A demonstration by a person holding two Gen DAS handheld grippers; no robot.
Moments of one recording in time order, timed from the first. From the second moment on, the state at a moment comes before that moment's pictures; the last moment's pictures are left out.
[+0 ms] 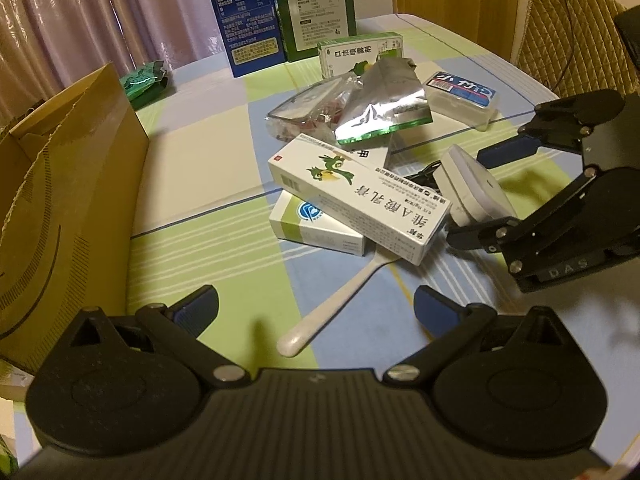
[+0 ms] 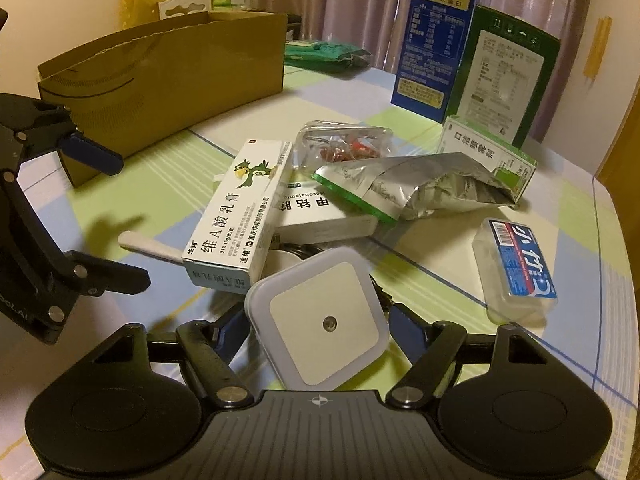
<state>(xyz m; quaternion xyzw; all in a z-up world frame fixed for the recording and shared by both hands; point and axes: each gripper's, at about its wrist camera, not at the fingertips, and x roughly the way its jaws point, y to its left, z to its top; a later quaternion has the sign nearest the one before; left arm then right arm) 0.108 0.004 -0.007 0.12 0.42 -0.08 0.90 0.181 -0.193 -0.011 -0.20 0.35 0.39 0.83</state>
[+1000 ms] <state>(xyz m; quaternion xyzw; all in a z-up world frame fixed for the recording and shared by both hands) 0.110 0.006 -0.009 0.12 0.42 -0.07 0.90 0.181 -0.190 -0.010 -0.22 0.37 0.35 0.83</state>
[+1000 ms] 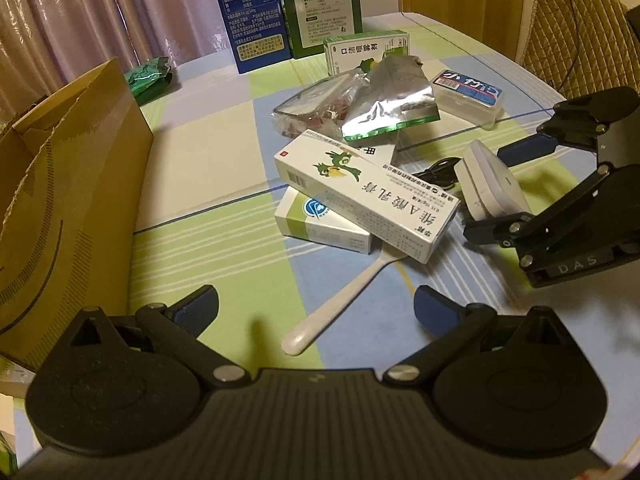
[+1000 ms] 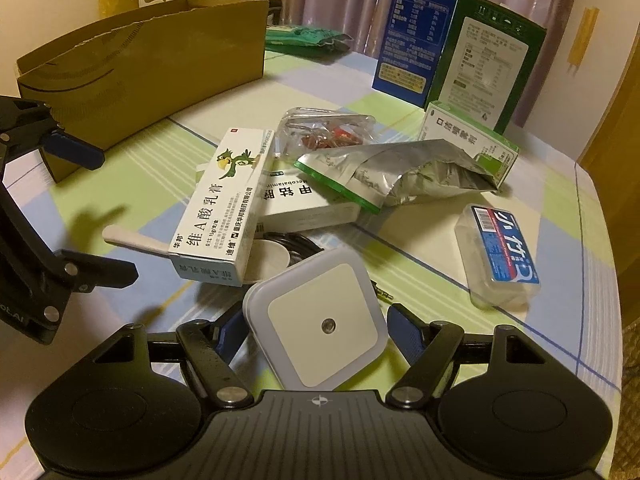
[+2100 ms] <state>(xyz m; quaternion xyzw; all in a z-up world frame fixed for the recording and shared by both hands) 0.148 -0.039 -0.002 0.03 0.40 -0.07 0.91 0.187 -0.230 -0.008 -0.20 0.39 0.26 0.86</state>
